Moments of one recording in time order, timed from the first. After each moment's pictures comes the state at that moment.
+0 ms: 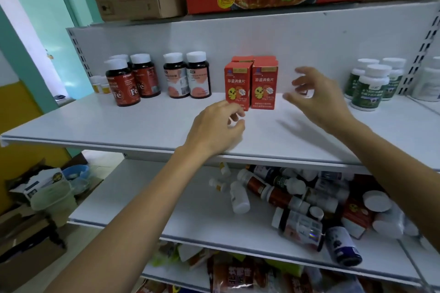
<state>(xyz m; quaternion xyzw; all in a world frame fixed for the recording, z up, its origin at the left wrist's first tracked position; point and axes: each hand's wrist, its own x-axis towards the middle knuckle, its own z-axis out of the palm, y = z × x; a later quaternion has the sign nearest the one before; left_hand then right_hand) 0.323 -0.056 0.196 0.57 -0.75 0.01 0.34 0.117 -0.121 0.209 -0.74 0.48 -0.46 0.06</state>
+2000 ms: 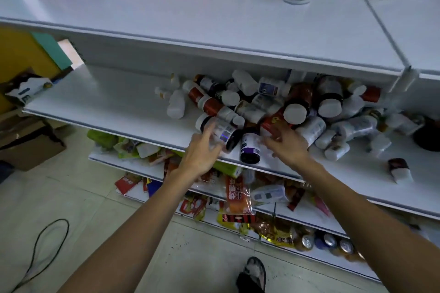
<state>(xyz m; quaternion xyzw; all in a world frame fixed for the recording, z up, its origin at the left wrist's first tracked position) 0.136 0.015 -0.033 0.74 -0.57 -0.27 0.26 -0.066 -0.052 -0.022 -0.73 0.58 -0.19 0.29</state>
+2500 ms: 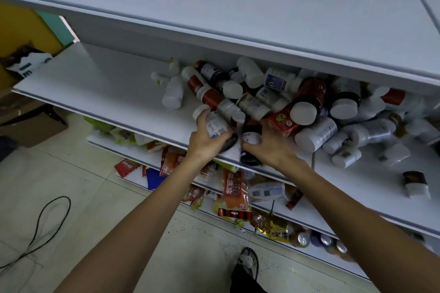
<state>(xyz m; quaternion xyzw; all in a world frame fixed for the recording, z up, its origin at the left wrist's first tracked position) 0.120 -0.013 -0.039 0.75 -0.40 -0.36 0.39 -0.032 -0.069 -0.036 -0.75 0.57 -0.09 0.32</state>
